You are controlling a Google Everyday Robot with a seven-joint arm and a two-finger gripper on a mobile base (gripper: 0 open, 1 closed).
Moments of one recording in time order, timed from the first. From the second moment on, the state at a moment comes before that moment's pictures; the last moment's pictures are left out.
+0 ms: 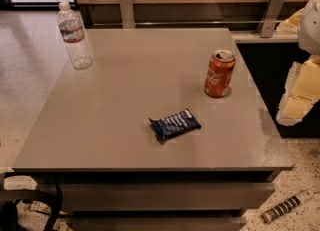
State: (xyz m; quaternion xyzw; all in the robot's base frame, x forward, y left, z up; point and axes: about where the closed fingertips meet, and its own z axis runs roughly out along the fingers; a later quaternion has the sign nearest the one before) arm 0.438 -0.214 0.986 -0.60 0.78 -0.05 0.17
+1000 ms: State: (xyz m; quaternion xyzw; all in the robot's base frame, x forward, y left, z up) arm 0.478 -0.224 0.960 -0.52 0.79 0.02 0.31
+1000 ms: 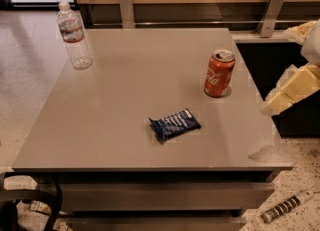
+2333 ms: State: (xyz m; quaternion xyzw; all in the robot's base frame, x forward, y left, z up) arm 0.549 -0.210 0.924 -0.33 0.71 0.13 0.61
